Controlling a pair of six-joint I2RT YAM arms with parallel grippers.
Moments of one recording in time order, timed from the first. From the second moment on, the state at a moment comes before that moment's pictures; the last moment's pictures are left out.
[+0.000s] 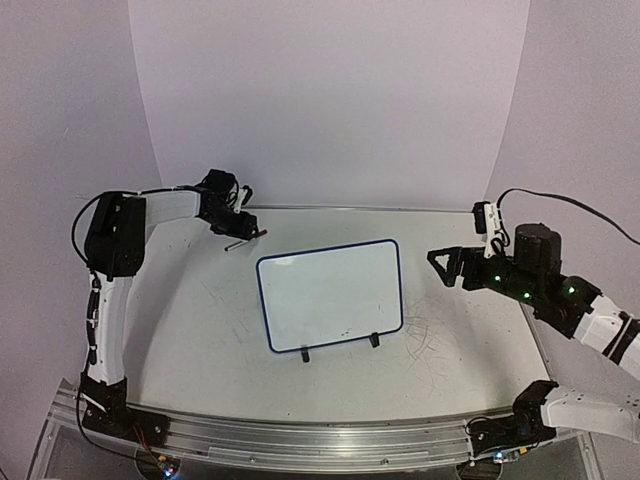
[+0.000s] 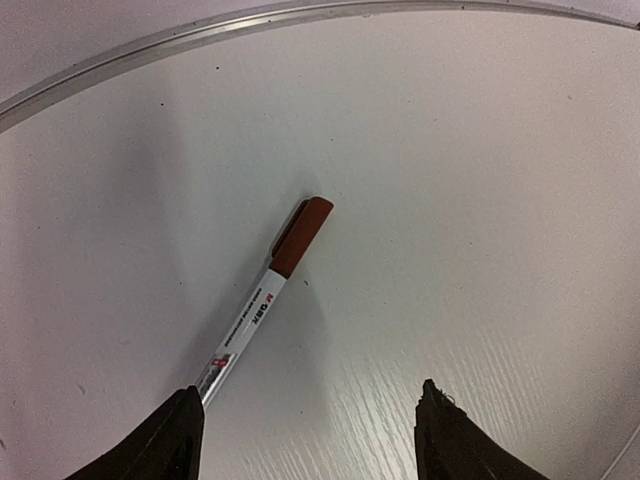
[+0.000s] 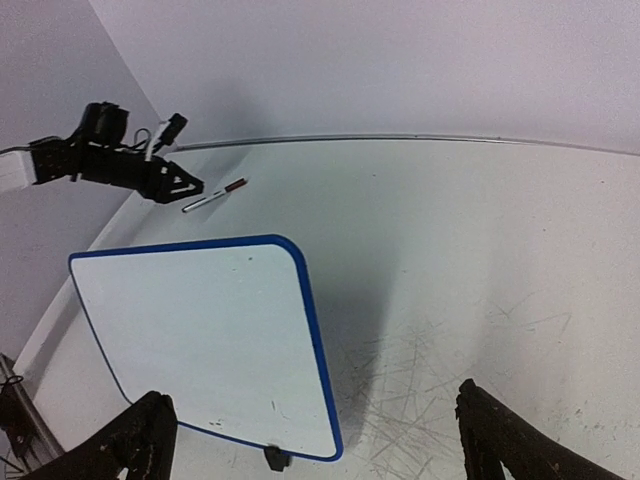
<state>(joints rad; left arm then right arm) -0.32 2.26 1.82 -0.42 0.16 -0.02 0.53 0.83 0.68 -0.19 -0.04 0.32</state>
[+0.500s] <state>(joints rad) -0.32 2.47 2.01 -0.48 0.14 0.08 0.53 0.70 0.66 -0.21 -0.18 0.33</state>
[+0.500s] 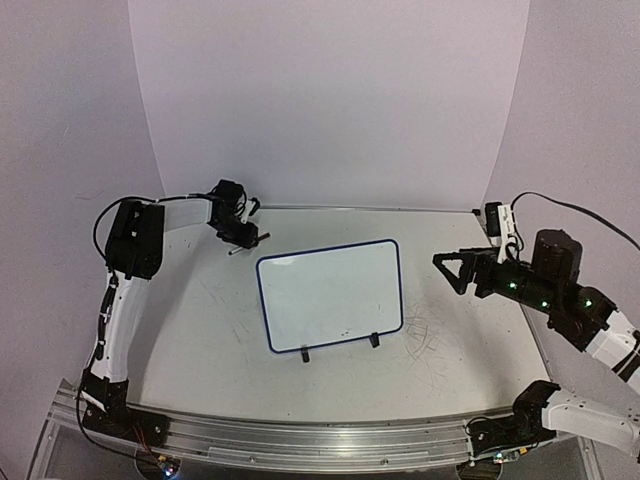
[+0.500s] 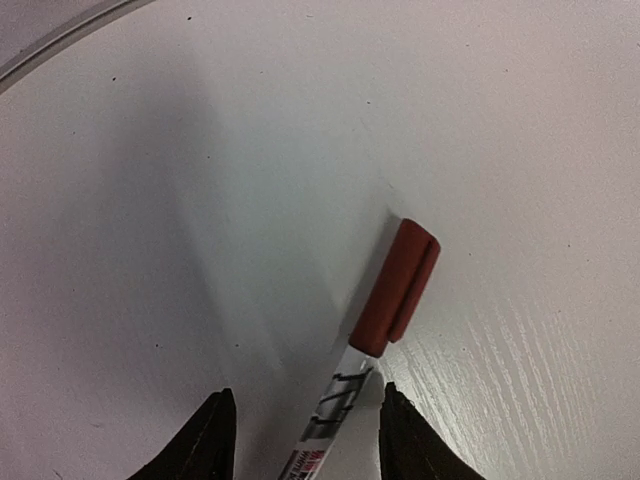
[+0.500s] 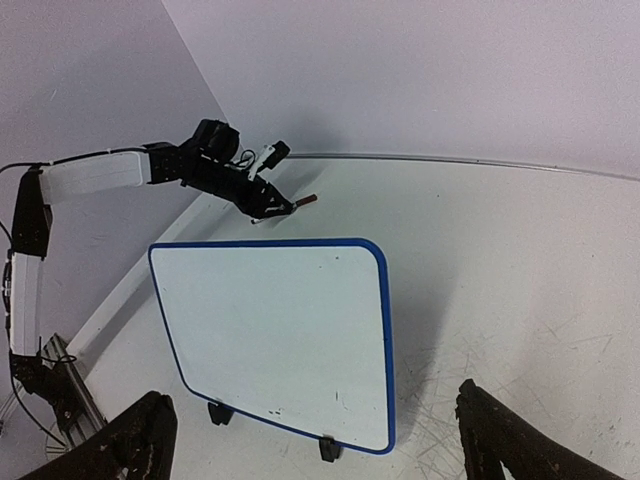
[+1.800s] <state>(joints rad) -0.49 1.79 1.09 -0.41 -0.02 -0.22 0.53 0.76 0.69 -0.32 0.21 0.39</state>
